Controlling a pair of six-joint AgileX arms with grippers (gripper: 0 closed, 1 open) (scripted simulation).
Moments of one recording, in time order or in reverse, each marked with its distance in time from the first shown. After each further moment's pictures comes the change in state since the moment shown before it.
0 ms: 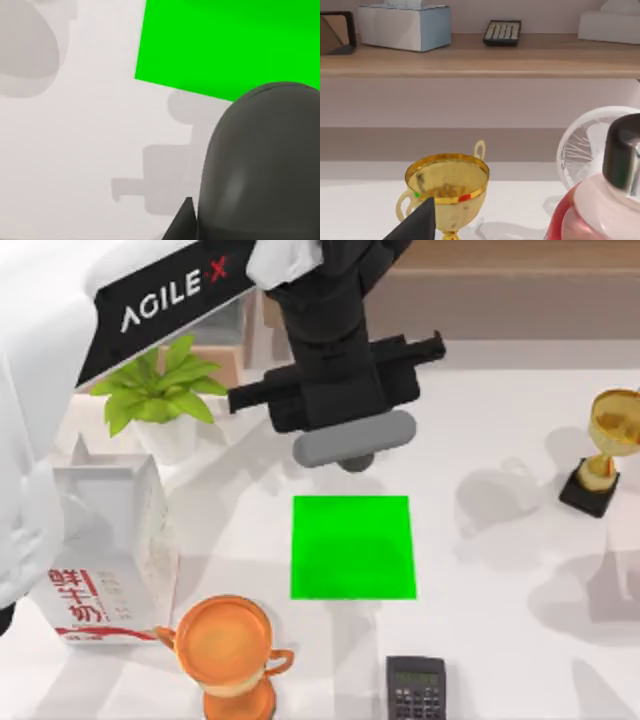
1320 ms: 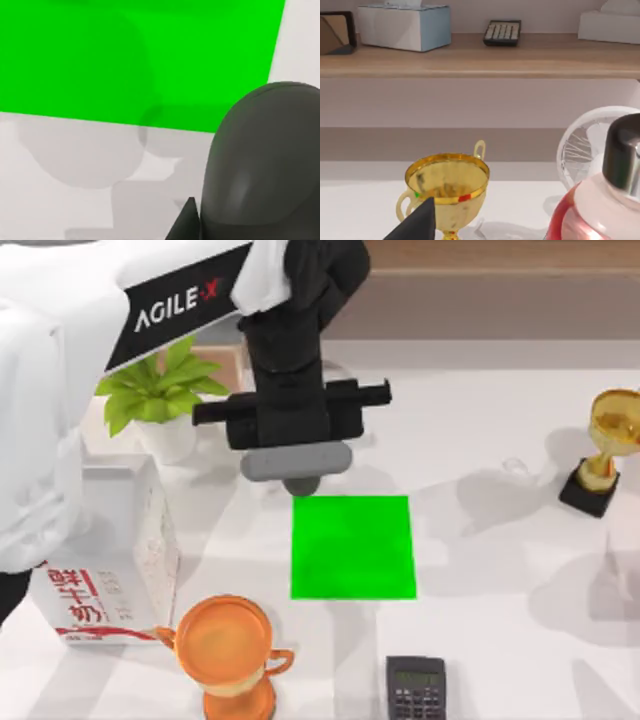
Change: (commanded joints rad) left arm 0.101 0.100 -0.064 0.047 -0.012 0.198; right arm 0.000 0.000 0.000 0.000 0.000 0.000
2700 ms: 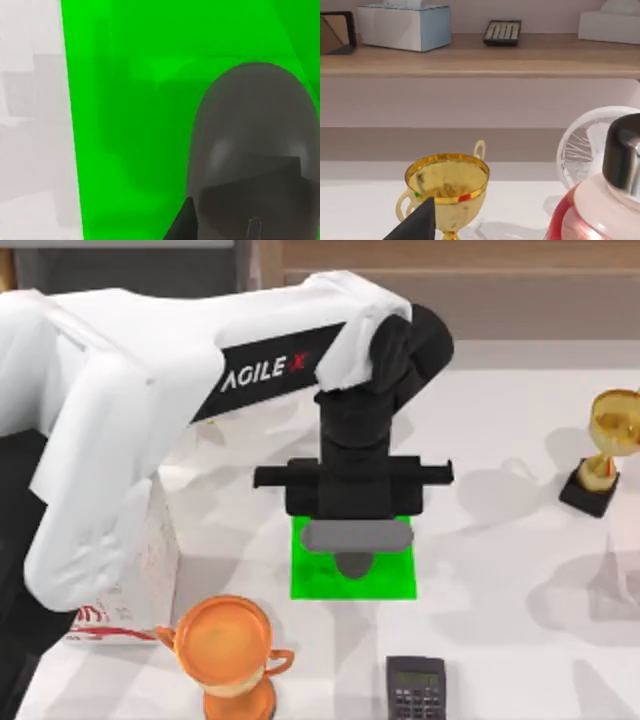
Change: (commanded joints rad) left arm -0.165 0.037 -0.083 0.049 -0.007 -0.074; right arm 0.000 0.000 0.000 0.000 0.000 0.000
